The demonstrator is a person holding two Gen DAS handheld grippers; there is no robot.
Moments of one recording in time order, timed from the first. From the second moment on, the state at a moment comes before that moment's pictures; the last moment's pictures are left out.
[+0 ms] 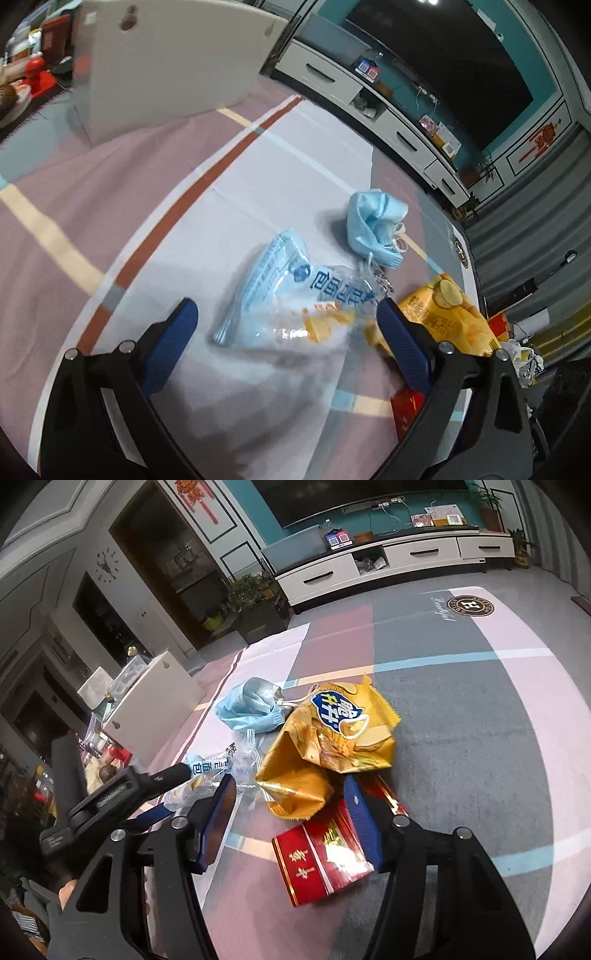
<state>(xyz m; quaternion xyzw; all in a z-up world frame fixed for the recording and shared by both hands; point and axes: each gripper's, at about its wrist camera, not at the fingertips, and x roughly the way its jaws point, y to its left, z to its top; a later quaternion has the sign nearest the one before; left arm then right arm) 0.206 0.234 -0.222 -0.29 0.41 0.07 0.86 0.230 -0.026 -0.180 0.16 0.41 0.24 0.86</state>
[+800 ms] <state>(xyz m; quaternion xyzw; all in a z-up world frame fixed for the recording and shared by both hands) 0.166 0.210 -0.161 -0.21 0.35 0.04 0.91 0.205 -0.045 -0.152 0.14 0.36 0.22 0.90</state>
